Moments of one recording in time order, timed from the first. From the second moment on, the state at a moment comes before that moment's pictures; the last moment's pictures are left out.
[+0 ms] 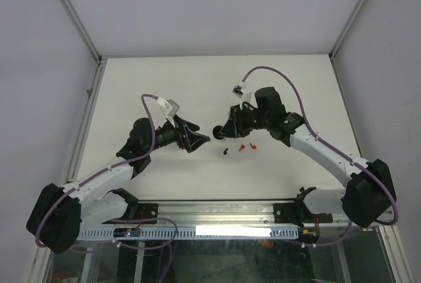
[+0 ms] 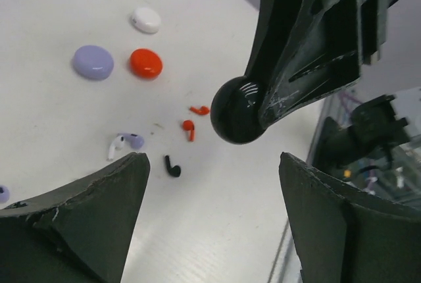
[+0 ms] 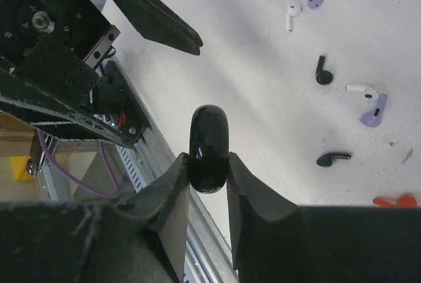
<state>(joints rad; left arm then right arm) -0.58 1.03 0.44 0.47 0.48 -0.39 0.61 1.27 0.93 -0.28 -0.58 0.40</state>
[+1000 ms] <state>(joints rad) -0.51 1.18 0.38 0.93 0.76 -1.08 0.63 1.28 0.87 -0.02 -0.85 0.50</state>
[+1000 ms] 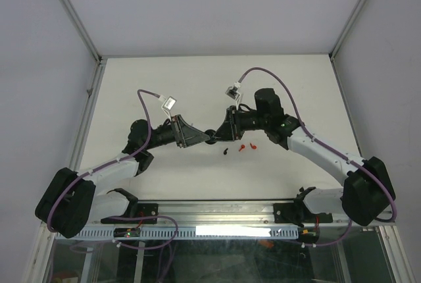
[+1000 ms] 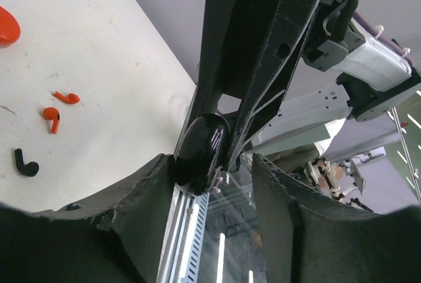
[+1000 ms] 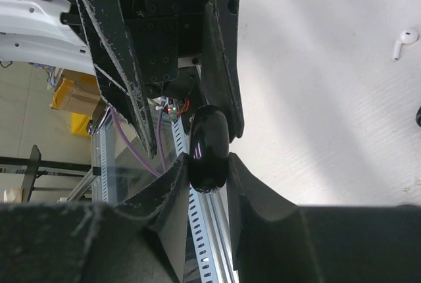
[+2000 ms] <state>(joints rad) -0.52 1.26 0.34 1.25 0.93 -1.20 0.65 1.29 0.88 0.02 -1.03 0.49</state>
